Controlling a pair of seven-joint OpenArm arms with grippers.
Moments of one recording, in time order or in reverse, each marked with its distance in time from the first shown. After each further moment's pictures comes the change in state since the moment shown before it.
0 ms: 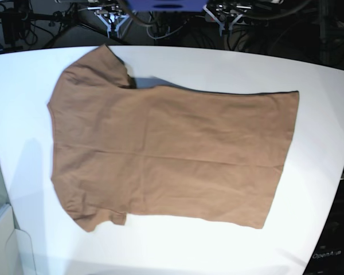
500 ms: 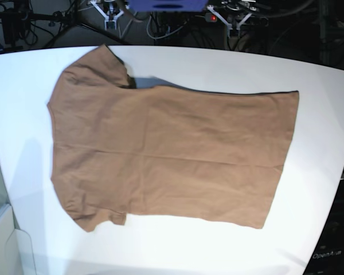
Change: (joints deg) left arm 3.3 -1.5 -0.3 0.0 0.0 0.2 -18.9; right arm -6.0 0.0 -0.2 0.1 0.0 0.0 20.2
